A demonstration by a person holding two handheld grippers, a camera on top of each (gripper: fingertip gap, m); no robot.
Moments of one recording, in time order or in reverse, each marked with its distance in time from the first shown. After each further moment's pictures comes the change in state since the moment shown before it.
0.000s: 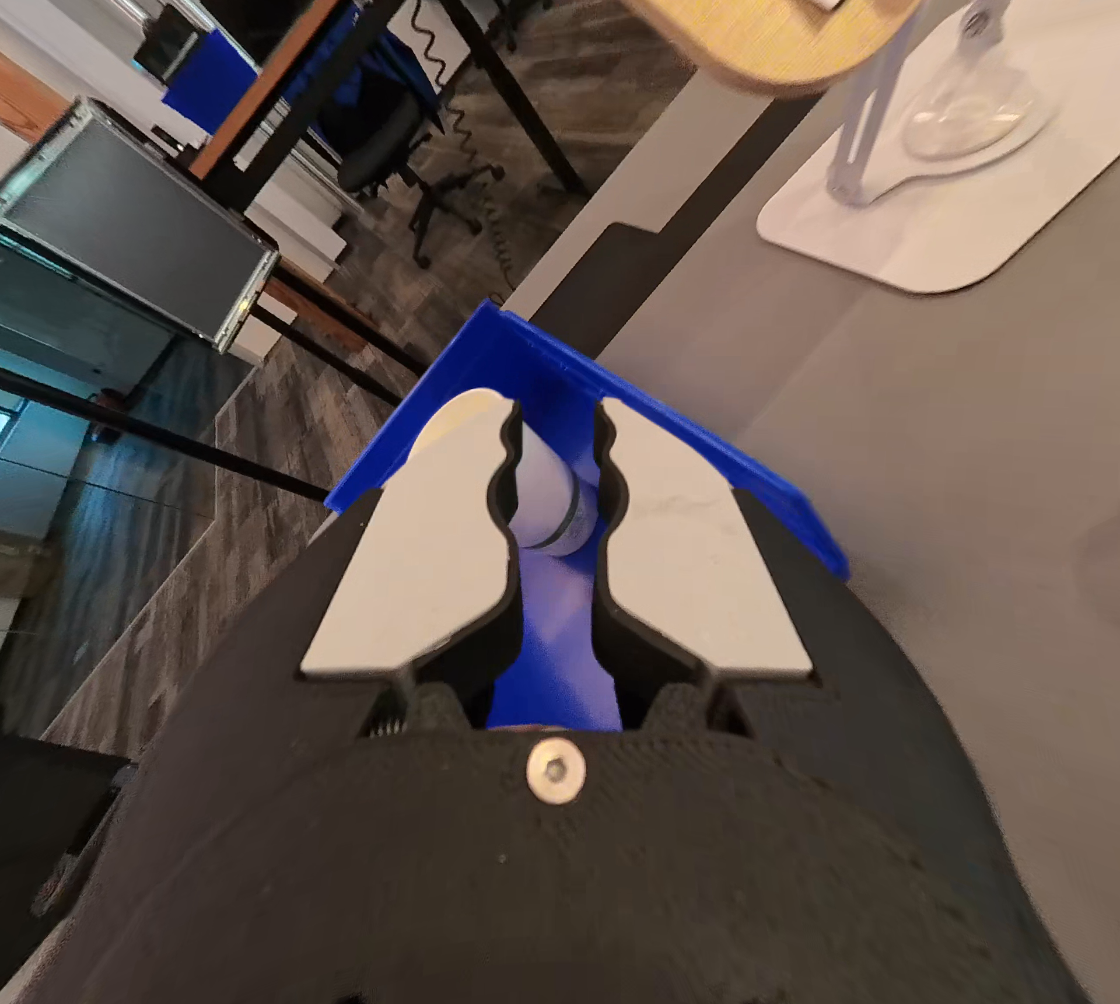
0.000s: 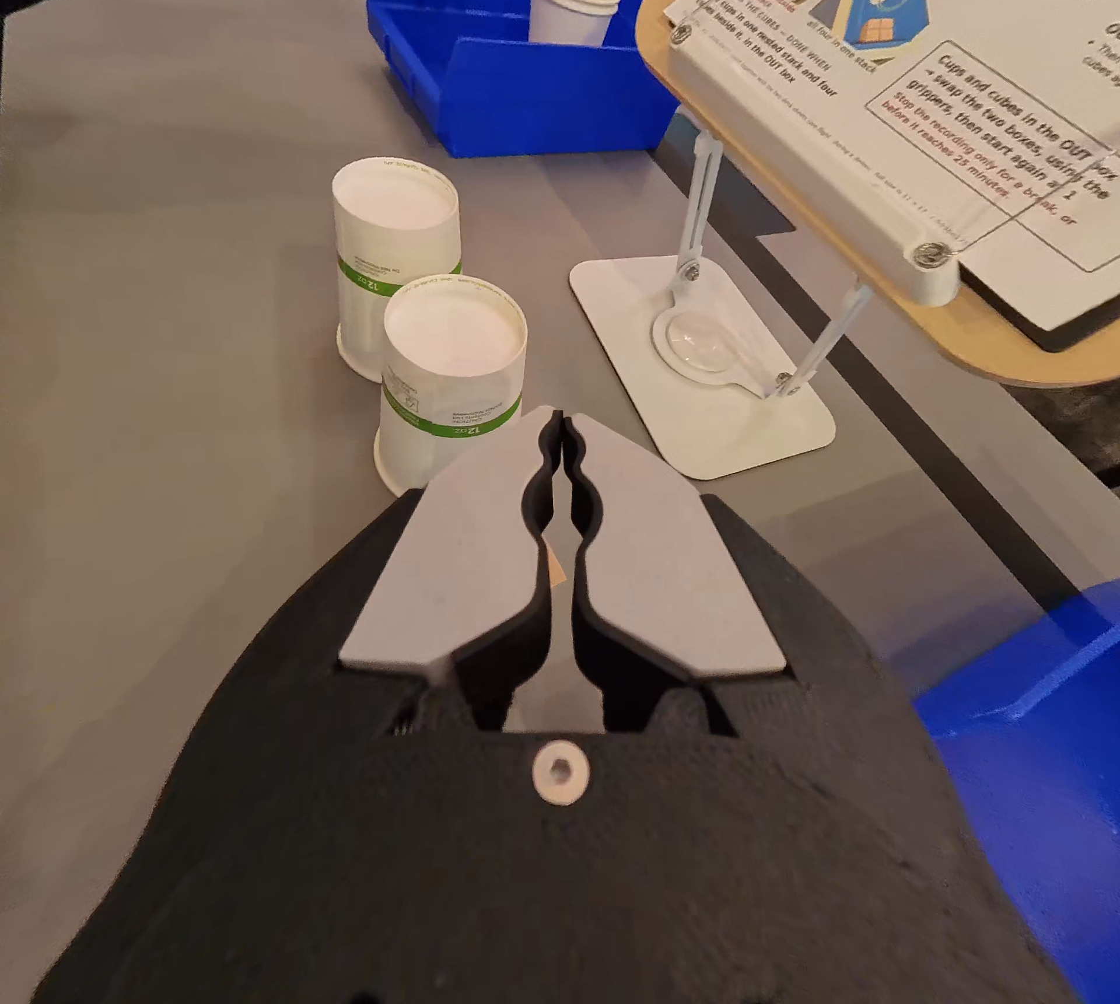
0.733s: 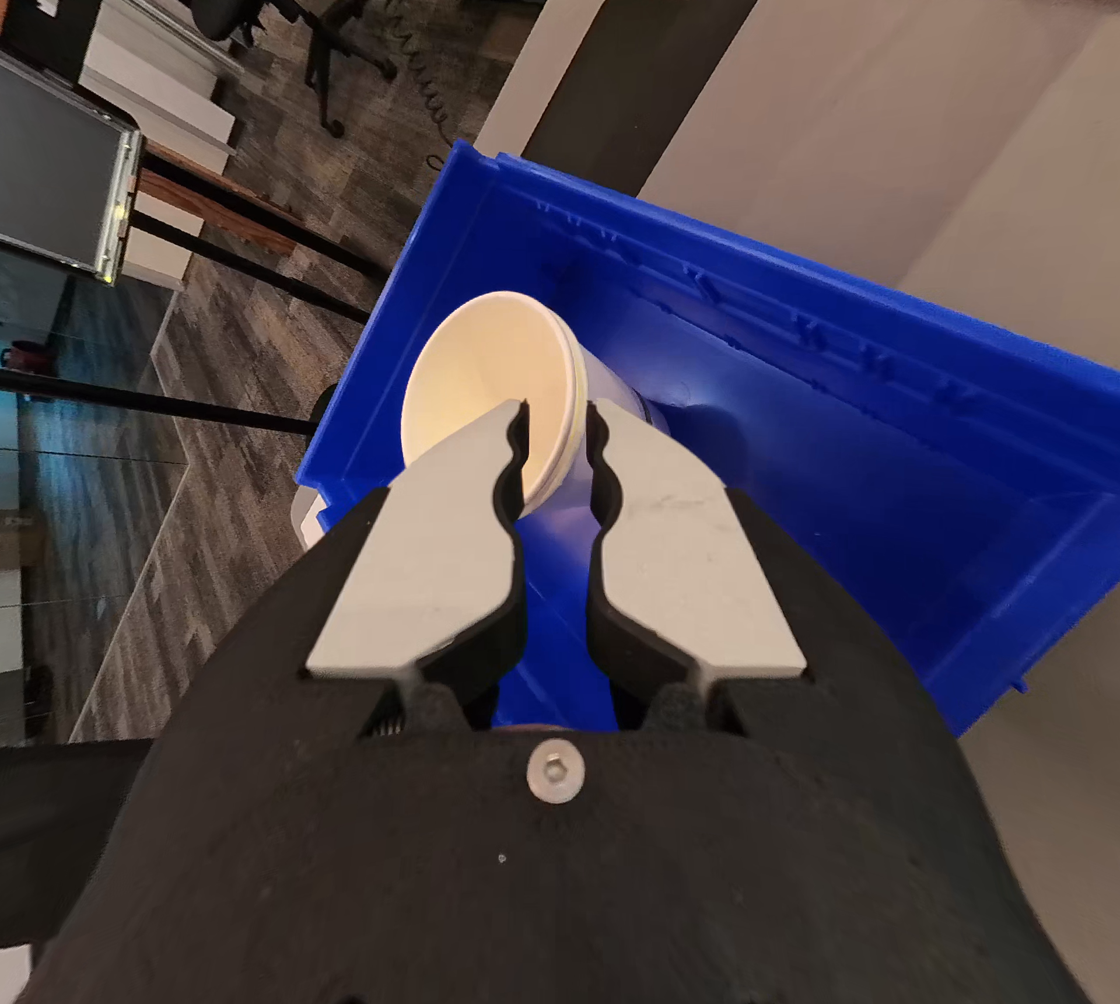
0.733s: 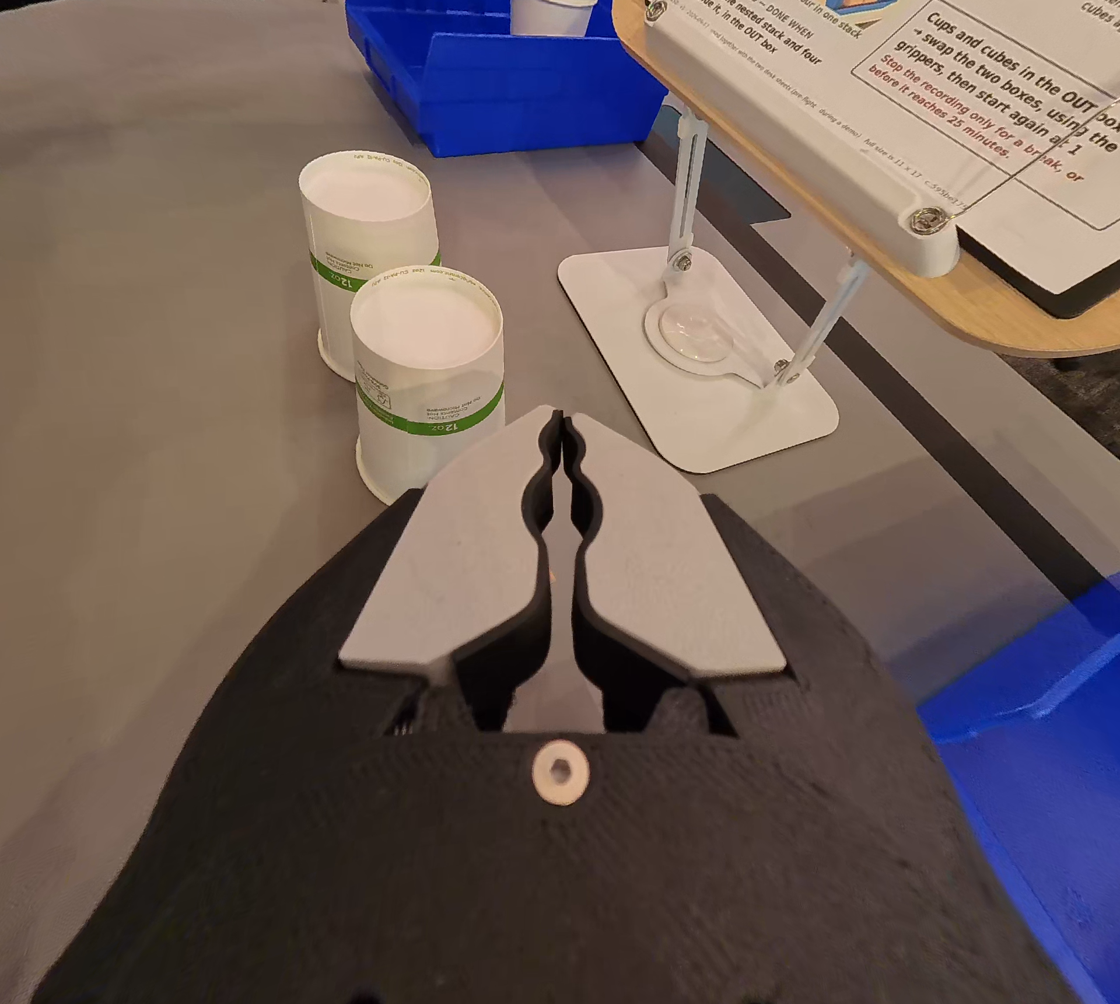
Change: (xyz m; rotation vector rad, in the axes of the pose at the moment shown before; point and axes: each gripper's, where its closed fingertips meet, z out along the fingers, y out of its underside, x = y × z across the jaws) left arm -0.033 0.069 0.073 -0.251 0.131 0.104; right arm 0.009 0.009 0.007 0.007 0.004 0.038
